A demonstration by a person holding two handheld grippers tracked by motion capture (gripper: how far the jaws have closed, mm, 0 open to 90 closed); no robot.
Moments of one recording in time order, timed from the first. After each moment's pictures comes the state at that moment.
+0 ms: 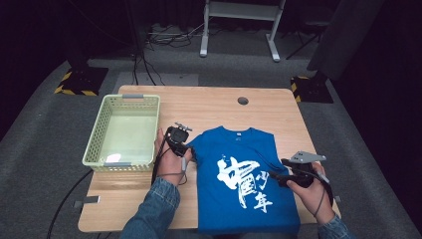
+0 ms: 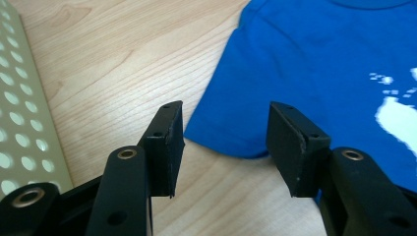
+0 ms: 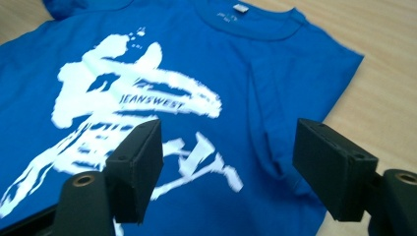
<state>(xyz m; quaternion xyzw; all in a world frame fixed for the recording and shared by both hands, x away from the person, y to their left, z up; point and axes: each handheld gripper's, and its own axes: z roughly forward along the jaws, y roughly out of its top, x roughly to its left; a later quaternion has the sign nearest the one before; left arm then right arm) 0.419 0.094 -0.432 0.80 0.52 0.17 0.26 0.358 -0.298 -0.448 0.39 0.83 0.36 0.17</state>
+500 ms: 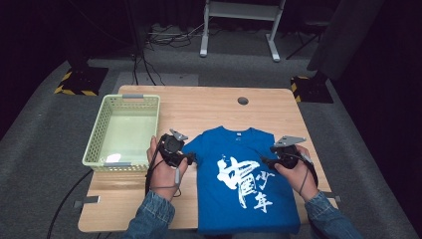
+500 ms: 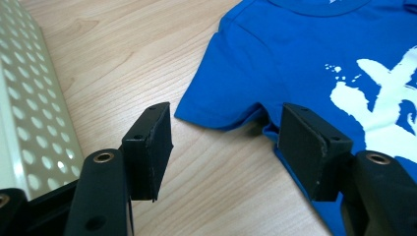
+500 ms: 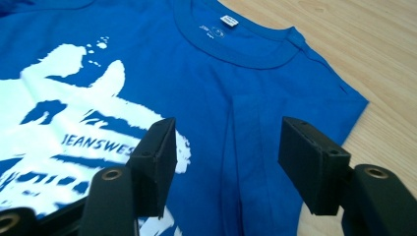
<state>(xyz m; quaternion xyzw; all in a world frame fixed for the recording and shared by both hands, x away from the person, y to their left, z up) 0.377 0.105 -0.416 0.79 0.50 0.19 0.30 0.416 -0.272 -0.454 0.36 0.86 0.32 0.18</state>
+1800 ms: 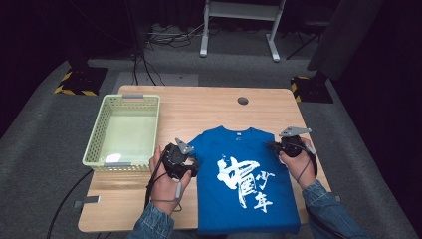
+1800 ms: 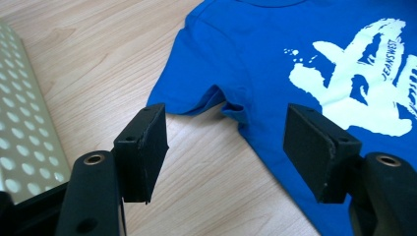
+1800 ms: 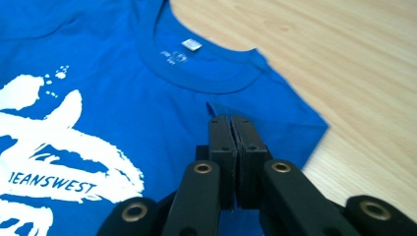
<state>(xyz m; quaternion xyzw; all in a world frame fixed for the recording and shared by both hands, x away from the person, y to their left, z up) 0.347 0.090 -0.413 0.81 0.46 0.20 0.30 0.445 -0.288 -0.448 0.37 0.84 0.34 0.19</state>
